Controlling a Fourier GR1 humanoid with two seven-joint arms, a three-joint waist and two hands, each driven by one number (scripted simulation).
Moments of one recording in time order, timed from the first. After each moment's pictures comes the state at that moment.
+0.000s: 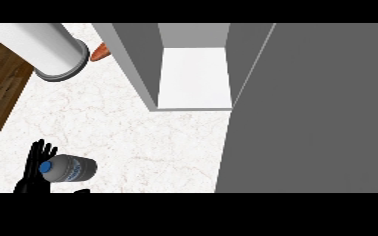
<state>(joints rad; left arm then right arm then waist) 0.15 0.11 0.40 -1.13 0.10 -0.24 -0.55 0.01 -0.16 0.41 -2.51 0.00 -0.15 0.56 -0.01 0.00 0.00</state>
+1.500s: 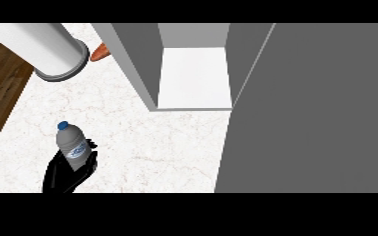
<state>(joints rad) -0.14 0.16 0.40 -0.60 0.17 -0.40 -0.77 0.11 -0.20 0.36 -2.50 0.00 -0.15 0.44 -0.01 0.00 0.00</state>
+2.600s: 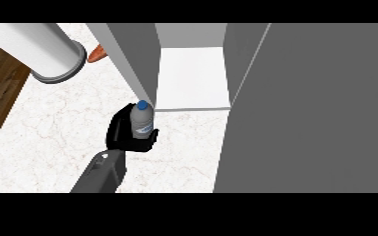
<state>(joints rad) -0.44 0.01 0.15 -0.51 0.12 -0.25 -0.86 0.23 -0.24 0.08 -2.49 -0.07 -0.02 0.29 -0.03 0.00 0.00</state>
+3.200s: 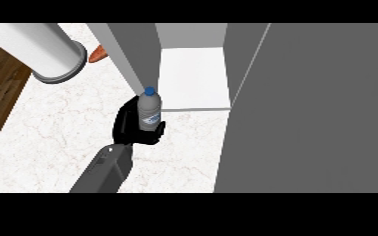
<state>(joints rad) -0.45 0.04 -0.11 -0.60 0.44 -0.10 -0.73 0.26 -0.23 -0.12 -2.42 -0.18 0.09 0.23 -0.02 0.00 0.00</state>
